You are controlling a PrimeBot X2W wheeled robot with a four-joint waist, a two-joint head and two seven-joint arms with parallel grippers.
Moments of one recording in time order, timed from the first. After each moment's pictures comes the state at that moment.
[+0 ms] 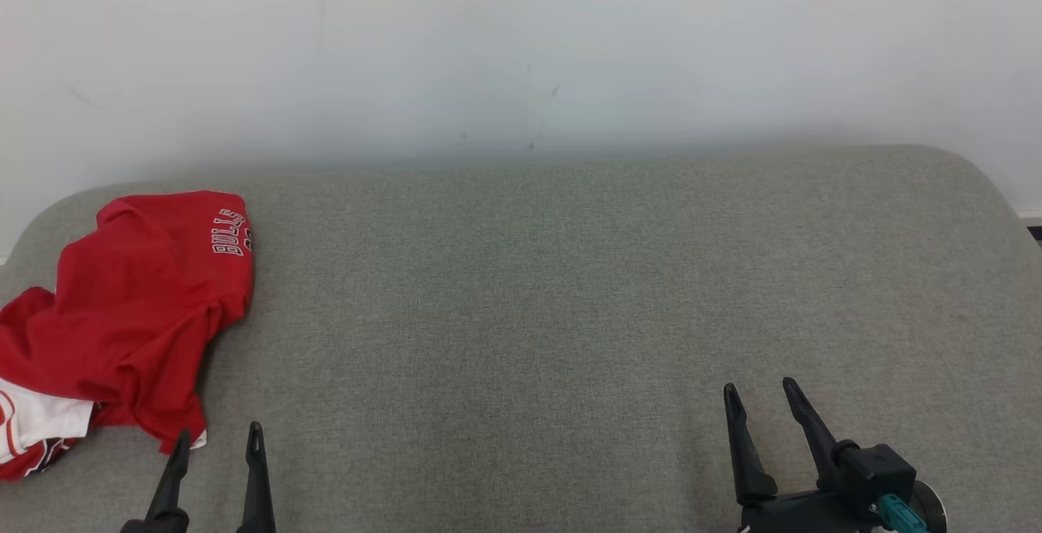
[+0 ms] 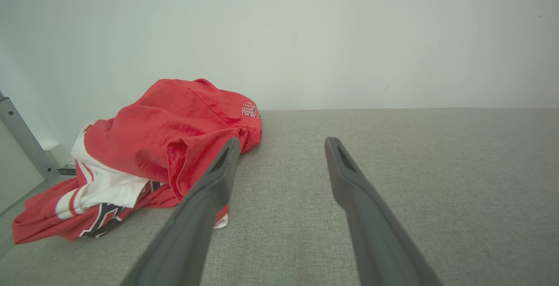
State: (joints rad) left arm 0.02 0.05 0.12 0.18 -0.05 -0.11 -0.26; right arm -0.06 -0.05 0.01 0.31 0.10 0.13 -0.26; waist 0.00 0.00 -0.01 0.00
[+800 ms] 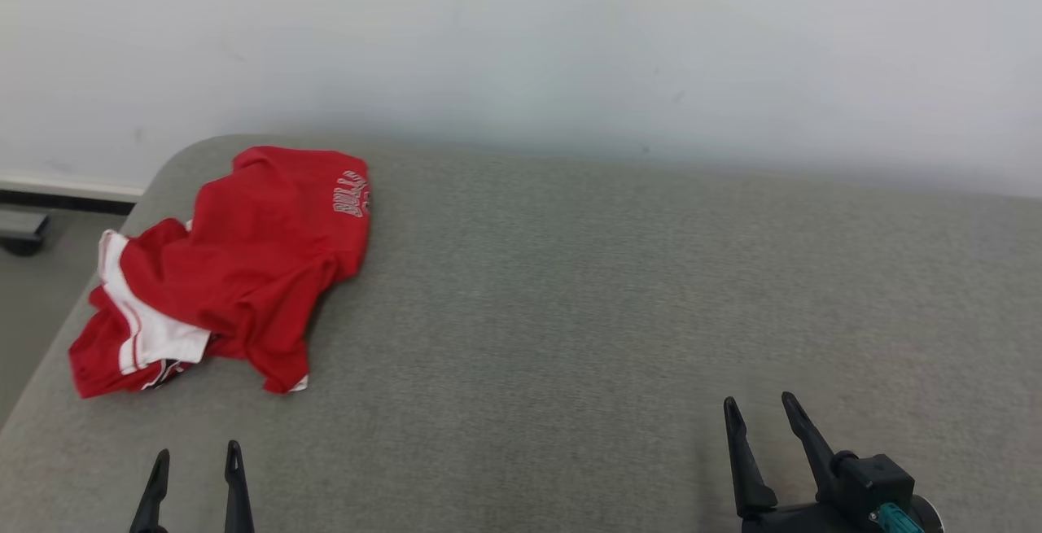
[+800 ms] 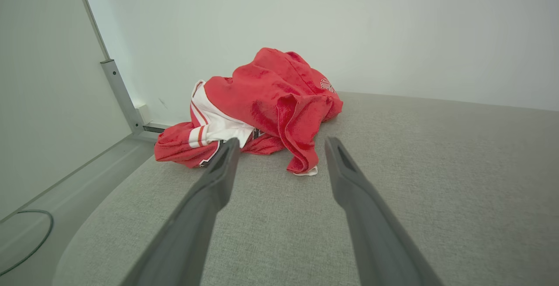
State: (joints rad) left arm 0.04 0.06 0.15 0.20 -0.06 -0.10 -0.26; right arm -0.05 -0.05 0.01 0.33 0.12 0.13 -0.26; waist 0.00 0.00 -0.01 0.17
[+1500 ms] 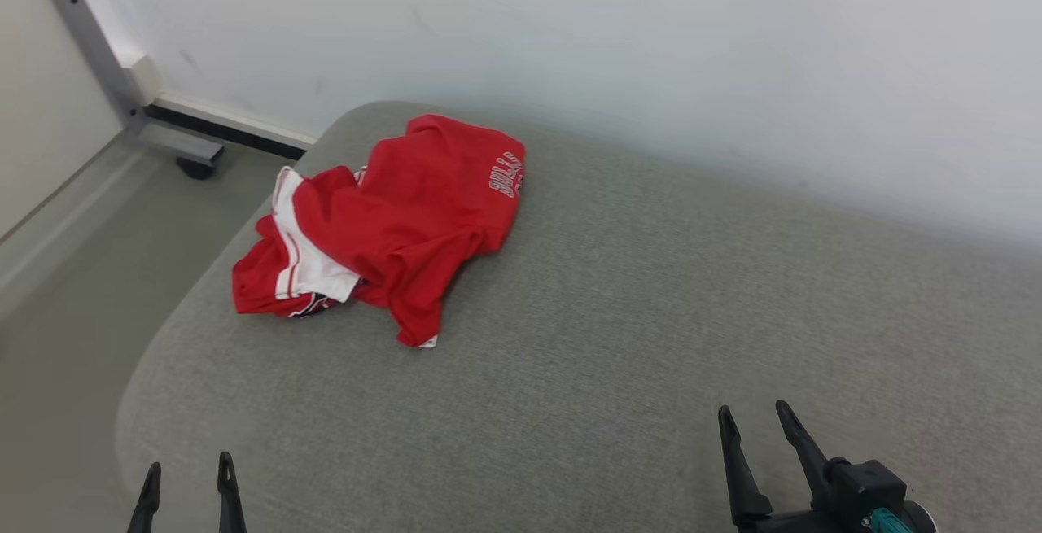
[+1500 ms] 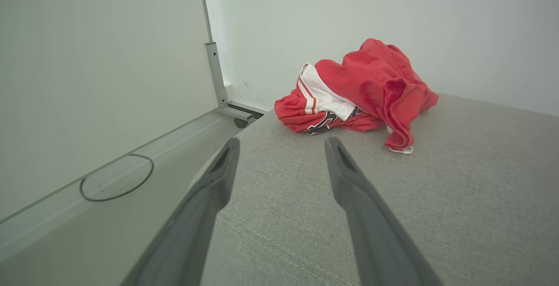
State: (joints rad) left arm 0.07 0.05 0.16 0.19 -0.07 -0.08 -0.26; right arm -0.04 -0.05 0.02 0.35 0.11 0.13 -0.26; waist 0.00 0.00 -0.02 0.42
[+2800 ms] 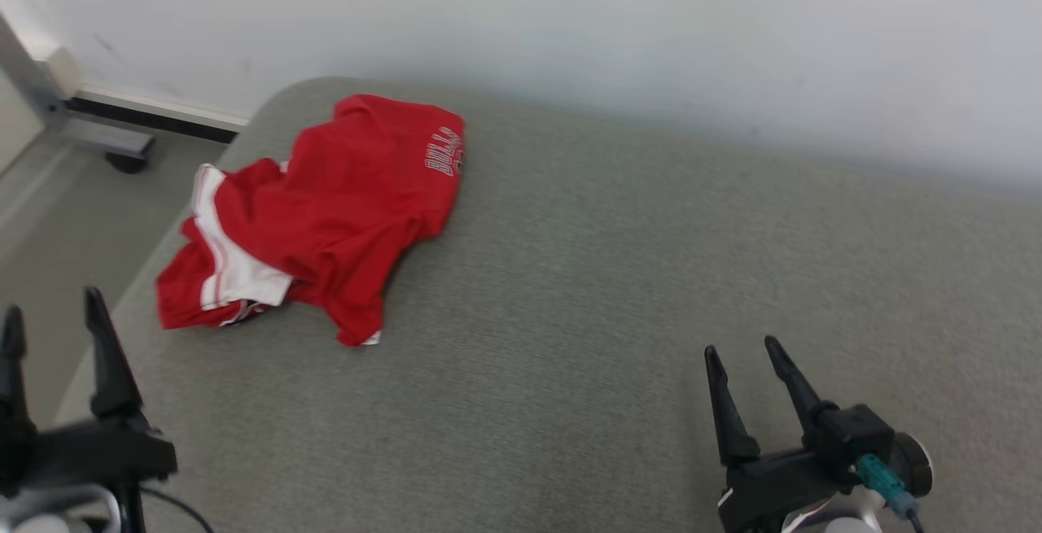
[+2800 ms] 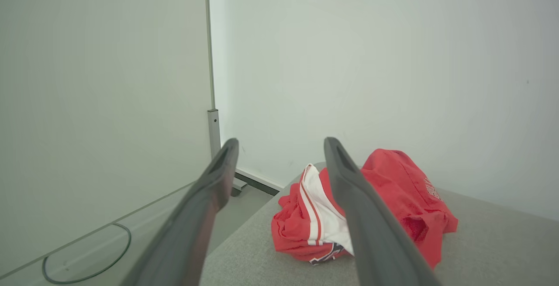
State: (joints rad) left arm -0.23 0.13 0.27 0.23 -0.18 -0.09 -0.26; right arm -0.14 -0.05 0.03 0.33 0.04 0.13 -0.26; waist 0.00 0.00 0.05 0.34
